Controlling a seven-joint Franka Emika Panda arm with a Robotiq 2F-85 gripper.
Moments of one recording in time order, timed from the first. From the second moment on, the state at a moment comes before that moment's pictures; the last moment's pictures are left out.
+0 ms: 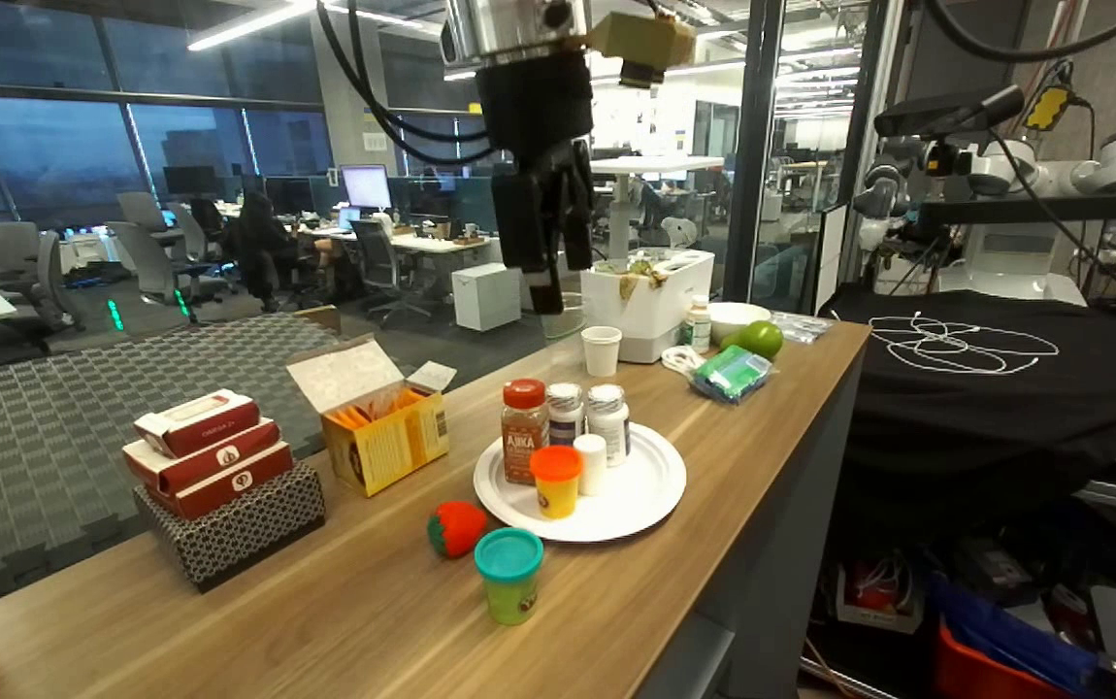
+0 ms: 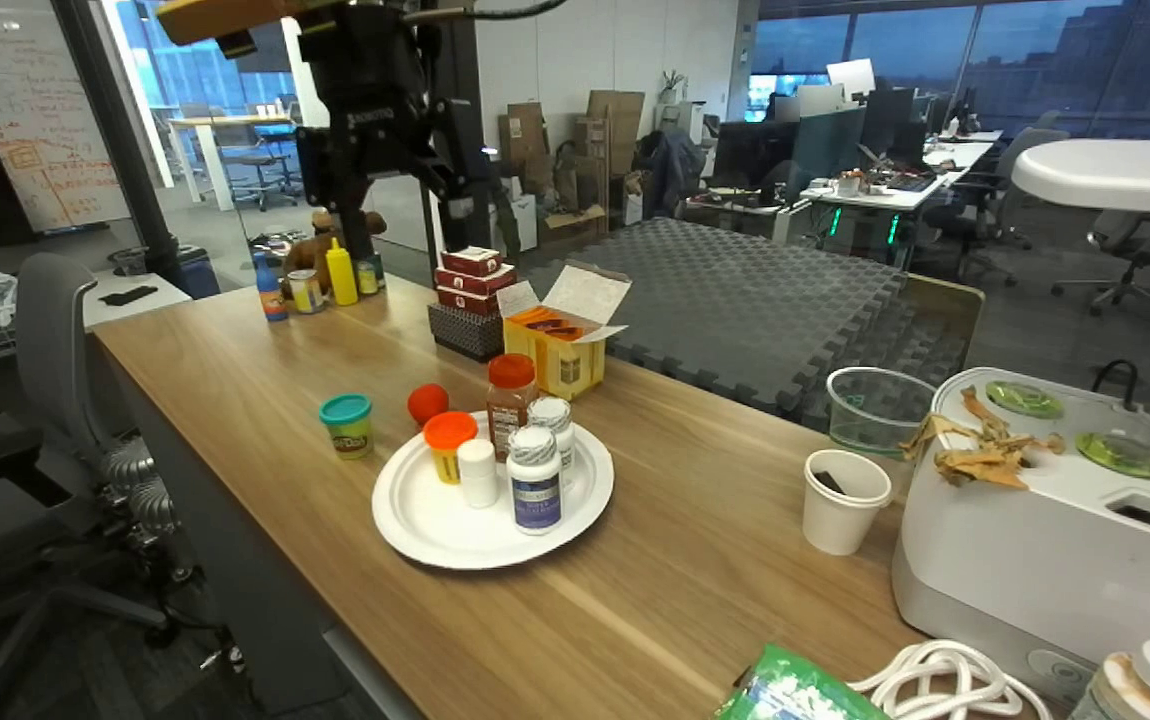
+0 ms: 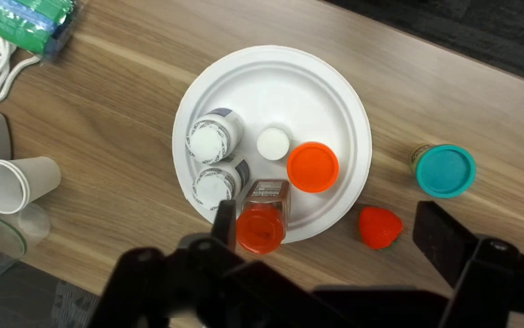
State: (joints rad) arm 0.13 0.30 0.07 -1.61 -0.23 1.85 -0.11
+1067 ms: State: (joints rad) arm 0.21 0.38 0.13 -1.62 -0.23 1.85 -0.04
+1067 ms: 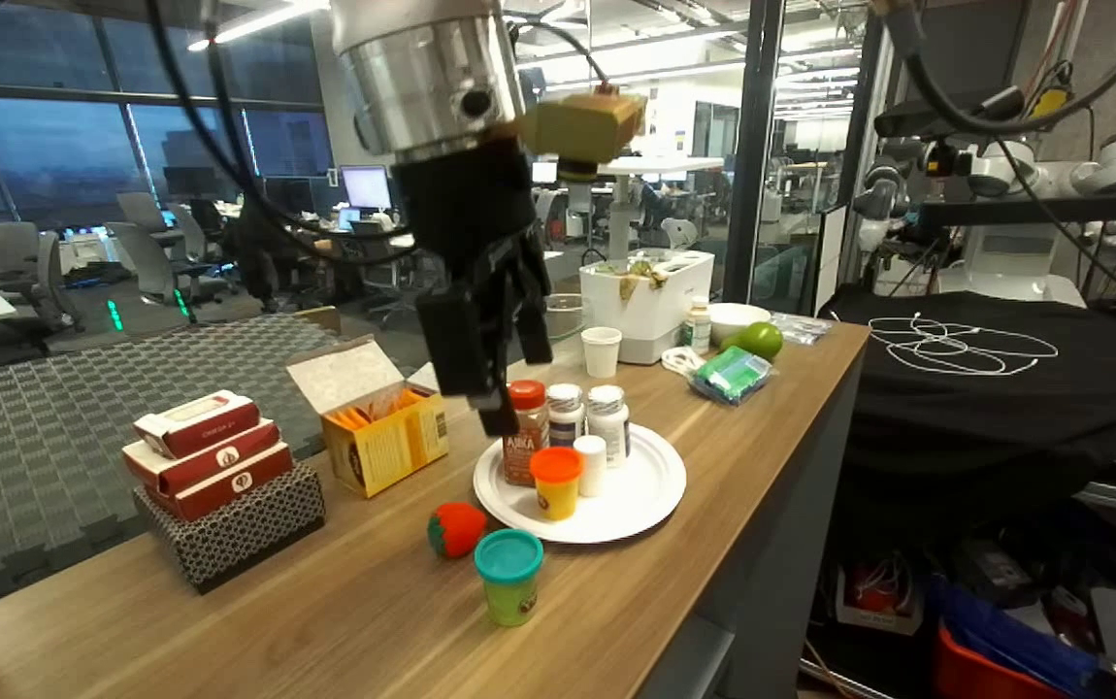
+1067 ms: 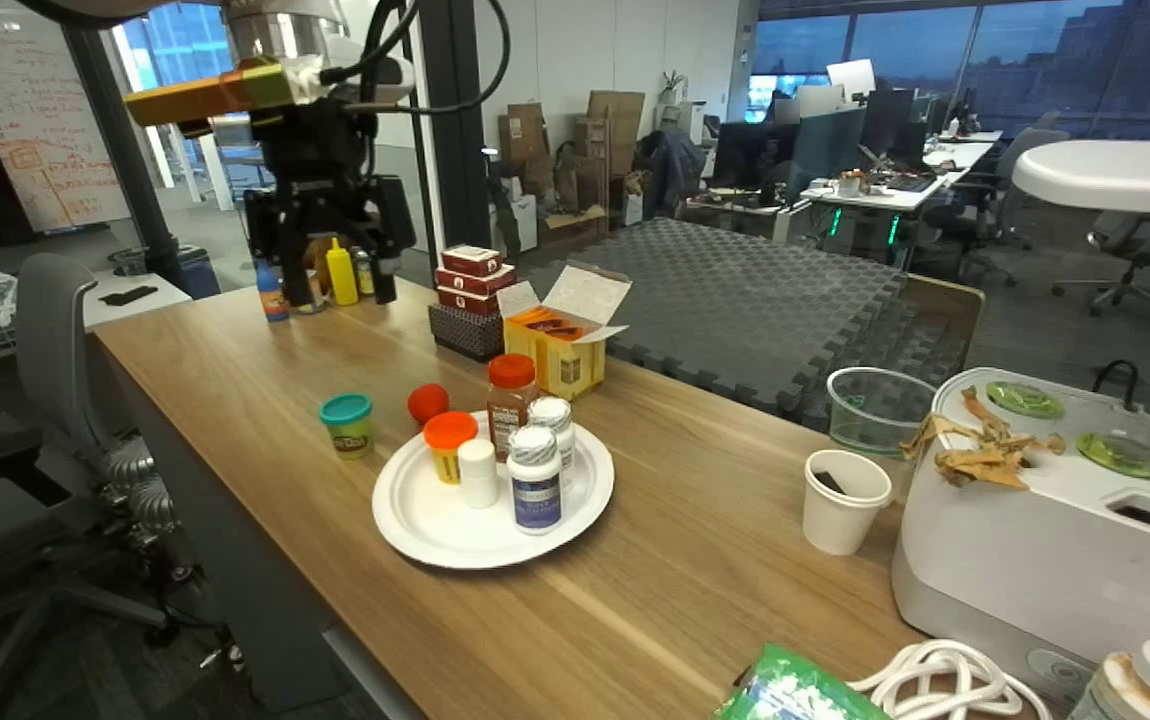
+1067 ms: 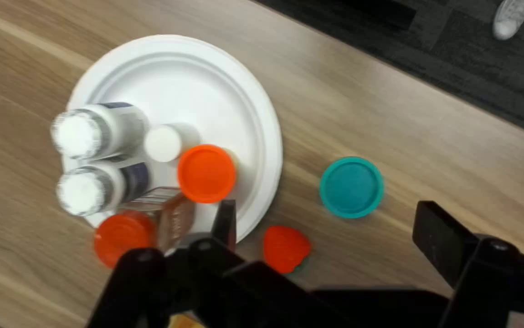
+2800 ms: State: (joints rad) arm 0.24 0.52 0.12 -1.73 -0.22 2.11 0.01
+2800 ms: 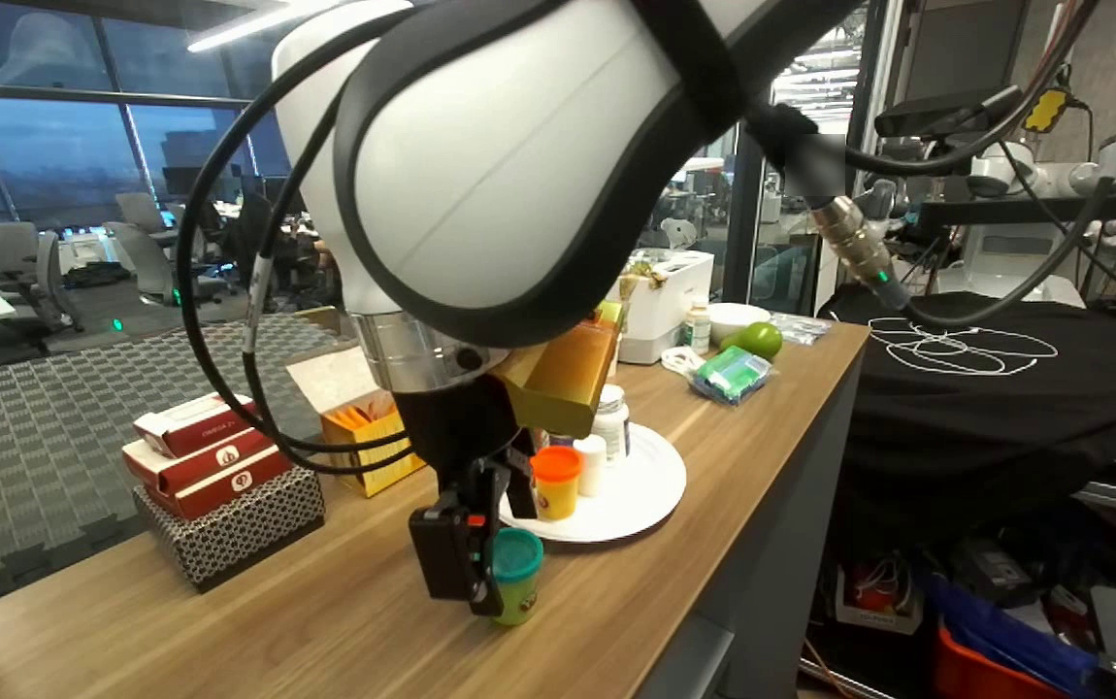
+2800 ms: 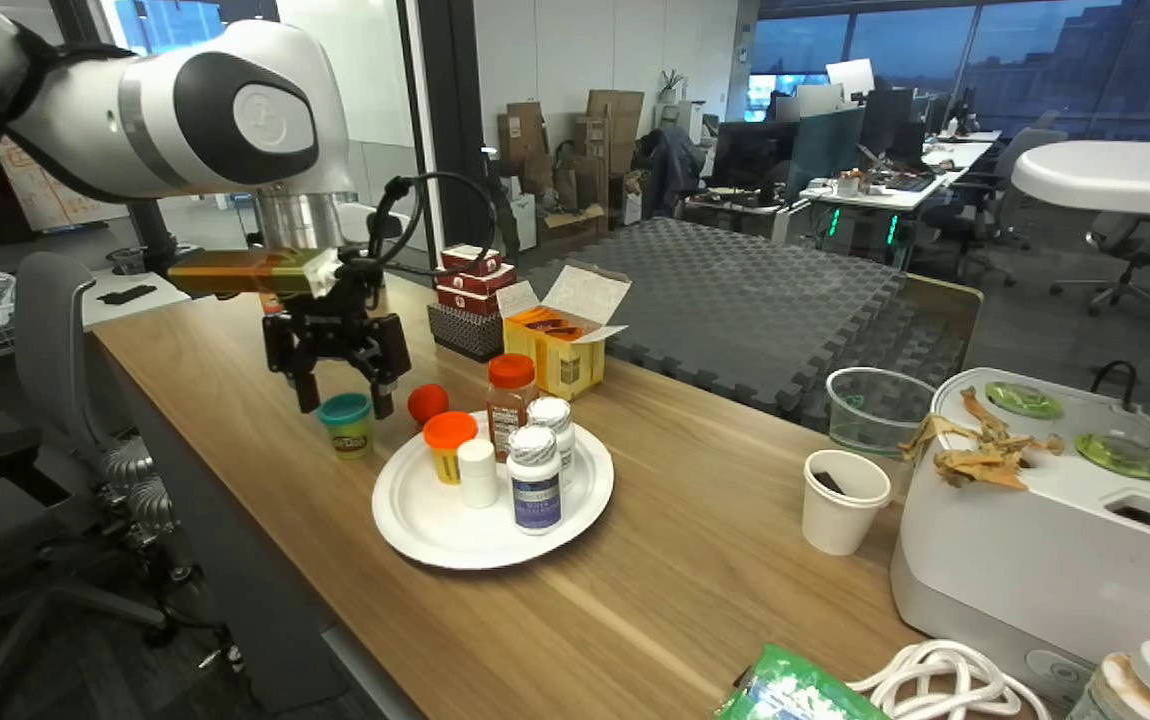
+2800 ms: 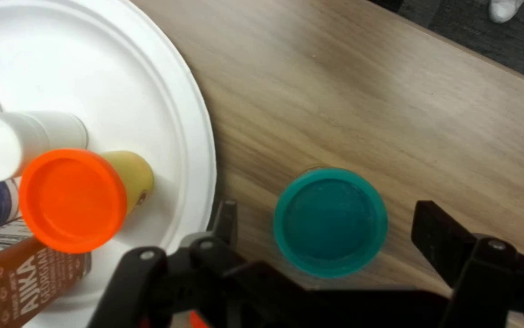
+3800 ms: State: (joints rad) arm 0.23 0.51 0.12 -1.73 -0.19 2.09 0.01
